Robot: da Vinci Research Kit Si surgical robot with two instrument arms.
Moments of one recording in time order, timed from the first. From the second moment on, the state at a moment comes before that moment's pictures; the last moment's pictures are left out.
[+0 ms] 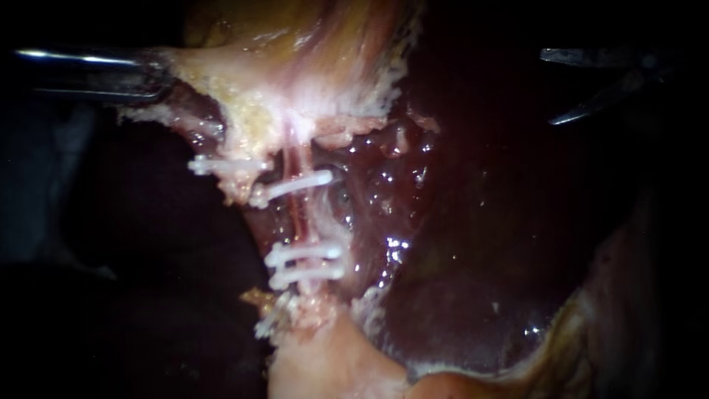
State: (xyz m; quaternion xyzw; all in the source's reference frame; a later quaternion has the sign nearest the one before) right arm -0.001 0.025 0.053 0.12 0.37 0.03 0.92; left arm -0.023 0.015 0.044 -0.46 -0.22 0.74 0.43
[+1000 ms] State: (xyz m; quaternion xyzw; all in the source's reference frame) right arm 0.006 0.020 0.055 0.16 0.39 0.05 0.91; left arm -0.024 0.014 0.044 -0.47 -0.22 0.74 0.43
